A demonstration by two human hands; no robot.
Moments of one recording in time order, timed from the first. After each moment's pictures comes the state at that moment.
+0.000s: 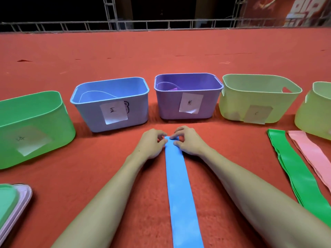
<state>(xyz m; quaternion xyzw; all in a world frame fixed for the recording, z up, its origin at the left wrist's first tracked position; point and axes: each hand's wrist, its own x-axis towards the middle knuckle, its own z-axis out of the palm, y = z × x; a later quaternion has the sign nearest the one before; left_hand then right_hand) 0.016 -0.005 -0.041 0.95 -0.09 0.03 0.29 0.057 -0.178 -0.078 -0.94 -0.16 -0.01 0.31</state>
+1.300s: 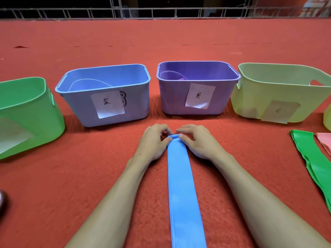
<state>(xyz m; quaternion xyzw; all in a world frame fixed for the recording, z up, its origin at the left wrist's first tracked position) 0.044 -0.009 -0.076 0.92 -0.10 0.09 0.37 0.049 -0.182 -0.066 -0.93 -0.20 -0.05 0.29</state>
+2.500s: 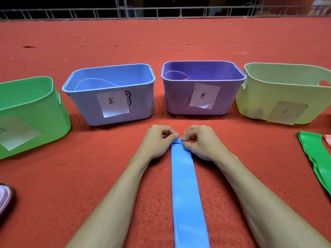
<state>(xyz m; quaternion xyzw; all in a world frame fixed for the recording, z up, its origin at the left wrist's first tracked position) 0.041 -0.008 -0.068 0.88 -0.10 0.06 0.45 0.046 -0.181 -0.064 -0.92 -0.20 -0.06 0.32</state>
